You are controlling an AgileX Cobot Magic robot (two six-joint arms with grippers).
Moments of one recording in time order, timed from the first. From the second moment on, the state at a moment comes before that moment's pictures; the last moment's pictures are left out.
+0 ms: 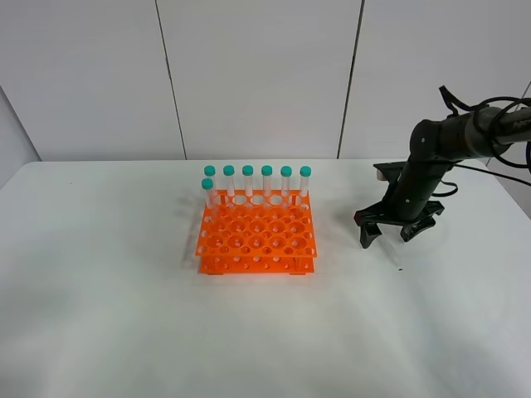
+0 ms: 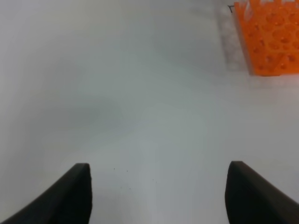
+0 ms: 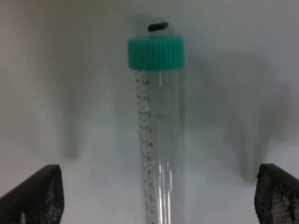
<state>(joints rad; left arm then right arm) -0.03 0.00 -0.49 0.02 1.05 0.01 0.11 2.17 -1.42 0.11 0.81 -0.12</state>
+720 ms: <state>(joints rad) -0.03 0.00 -0.49 0.02 1.05 0.01 0.11 2.18 -1.42 0.10 0.81 -0.12</state>
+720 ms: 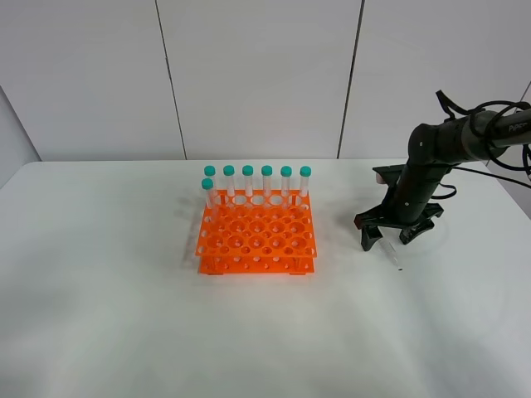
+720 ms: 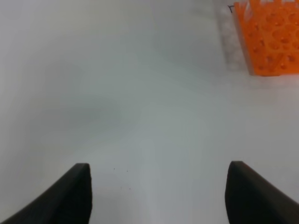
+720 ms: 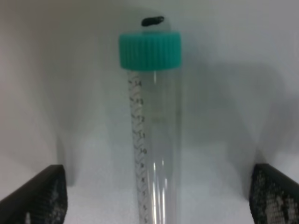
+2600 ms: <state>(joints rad) -0.03 0.00 -0.49 0.02 1.05 0.01 0.11 1.47 -1.17 0.08 0.99 -0.16</state>
